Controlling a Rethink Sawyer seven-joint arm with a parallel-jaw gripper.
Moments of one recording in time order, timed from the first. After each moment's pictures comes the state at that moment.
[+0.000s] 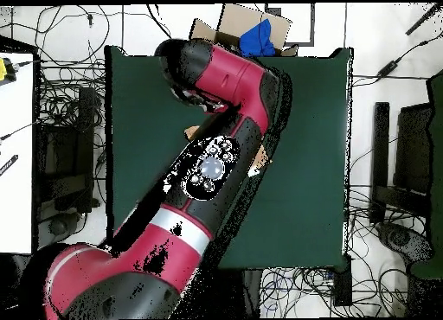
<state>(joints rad) 0.13 -0.10 -0.79 0.91 0.71 1.07 2.45</state>
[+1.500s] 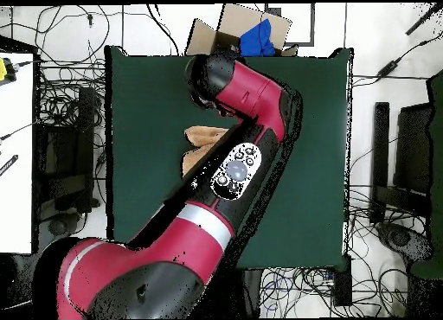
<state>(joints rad) 0.09 -0.10 -0.70 0.99 0.71 0.92 2.45</state>
